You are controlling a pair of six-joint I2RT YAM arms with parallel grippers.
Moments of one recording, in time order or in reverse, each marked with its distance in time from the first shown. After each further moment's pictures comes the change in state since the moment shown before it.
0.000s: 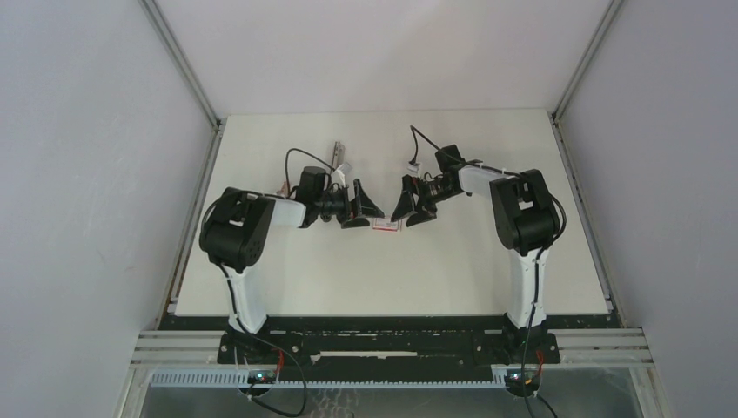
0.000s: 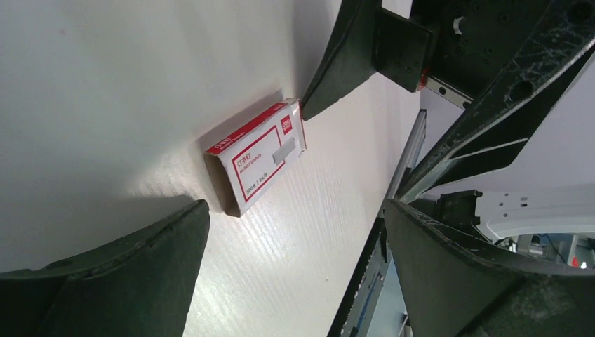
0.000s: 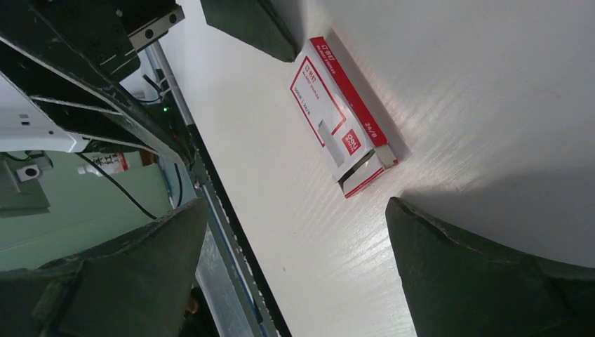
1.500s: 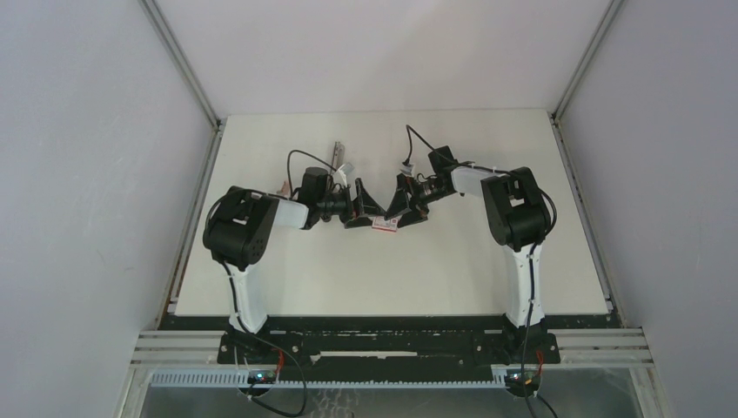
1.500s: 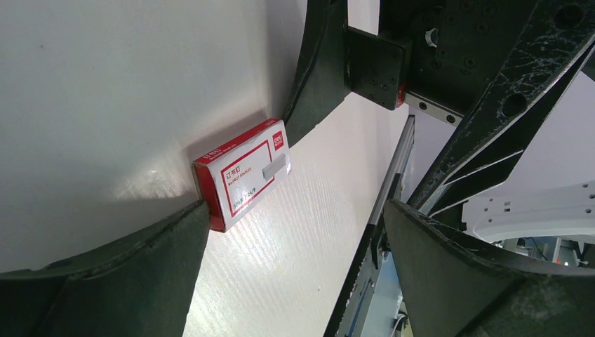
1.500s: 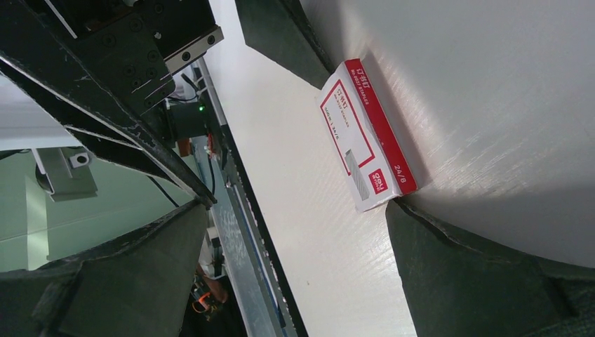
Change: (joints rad) left arm -0.015 0.033 -0.002 0.090 0.011 -0.075; right arm 0.027 0.079 0.052 0.060 -0.105 0.099
